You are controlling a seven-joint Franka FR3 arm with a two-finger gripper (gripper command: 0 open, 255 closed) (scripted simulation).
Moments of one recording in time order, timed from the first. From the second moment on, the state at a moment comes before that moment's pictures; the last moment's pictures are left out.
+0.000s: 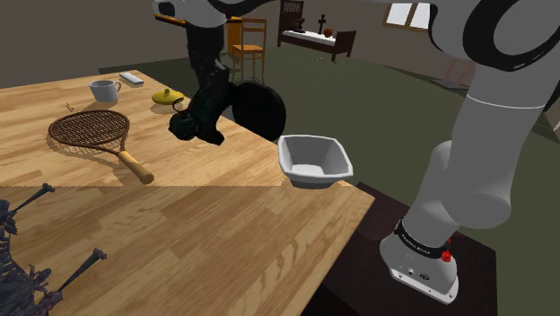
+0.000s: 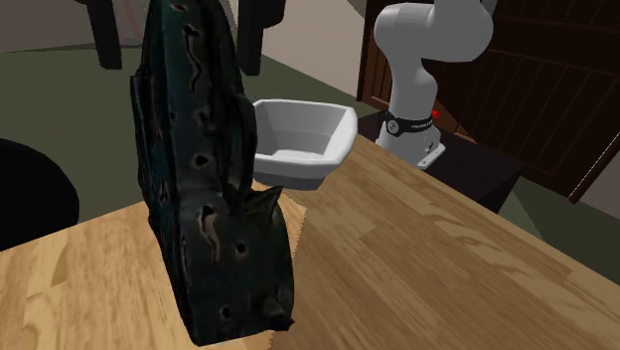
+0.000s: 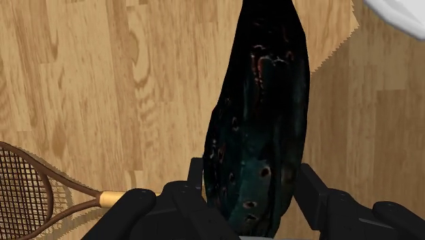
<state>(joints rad) 0.32 0.16 0.17 -1.52 -0.21 1.78 -0.92</state>
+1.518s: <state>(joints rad) 0.18 -0.58 -0.05 -2.21 -0.16 1.79 -1.27</state>
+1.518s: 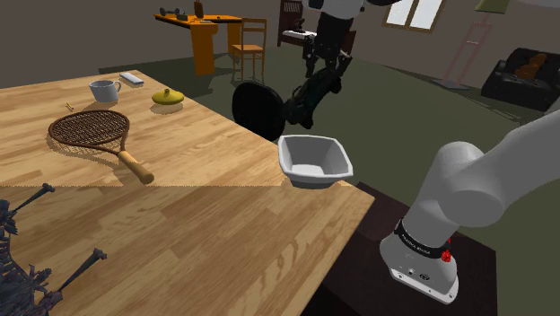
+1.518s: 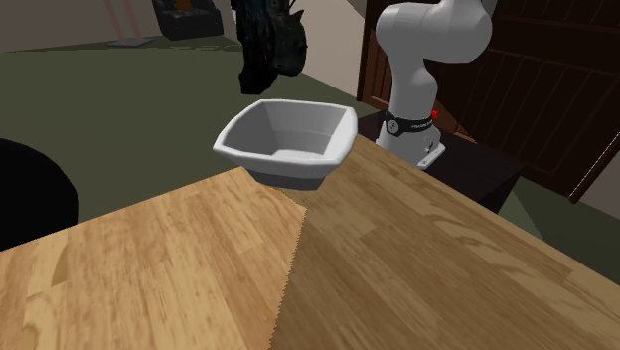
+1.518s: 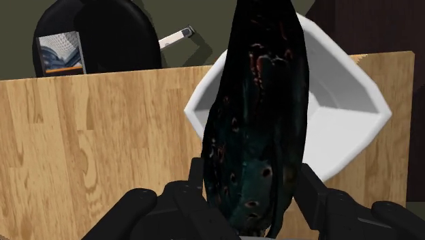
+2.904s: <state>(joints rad) 0.15 -0.74 -0.12 -2.52 -0.21 1.95 -1.32</state>
